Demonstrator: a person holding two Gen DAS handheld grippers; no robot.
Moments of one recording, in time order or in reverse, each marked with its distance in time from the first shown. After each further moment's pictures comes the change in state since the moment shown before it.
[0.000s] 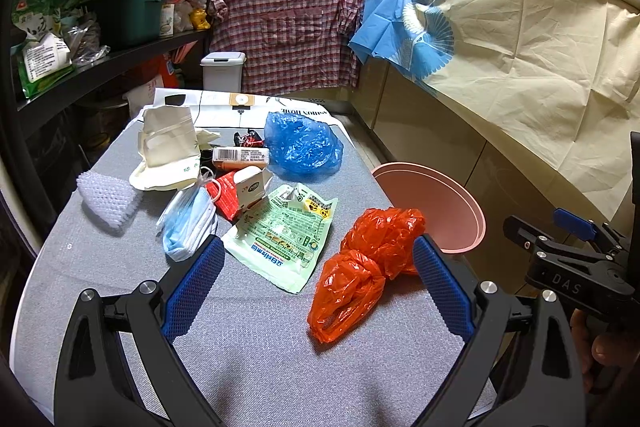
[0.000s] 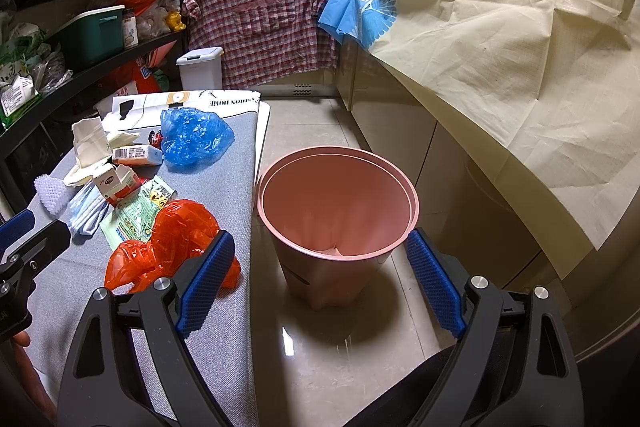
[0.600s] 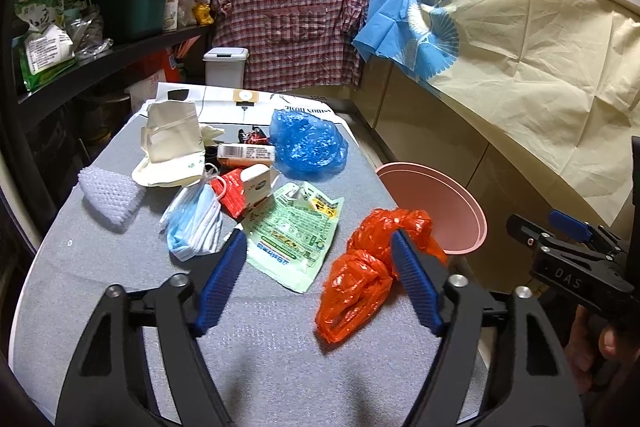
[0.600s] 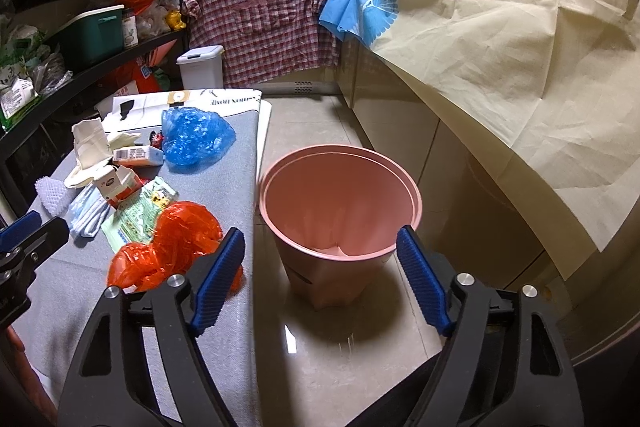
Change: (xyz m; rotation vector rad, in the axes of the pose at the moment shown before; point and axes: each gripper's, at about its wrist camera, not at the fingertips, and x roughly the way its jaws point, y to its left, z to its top) left arm 0.002 0.007 0.002 -0.025 0.009 -0.005; right arm 0.000 0.006 0.000 0.002 -0.003 0.028
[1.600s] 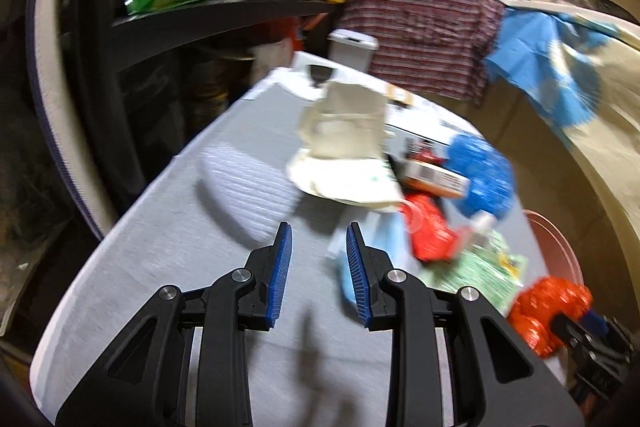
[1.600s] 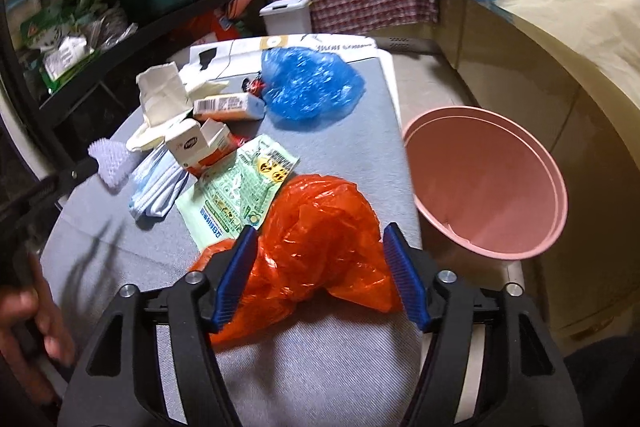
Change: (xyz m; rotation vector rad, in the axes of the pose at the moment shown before) left arm 0.045 0.149 0.020 -0.272 0.034 0.318; right arm 0.082 0.093 -0.004 -0.076 0.199 0.297
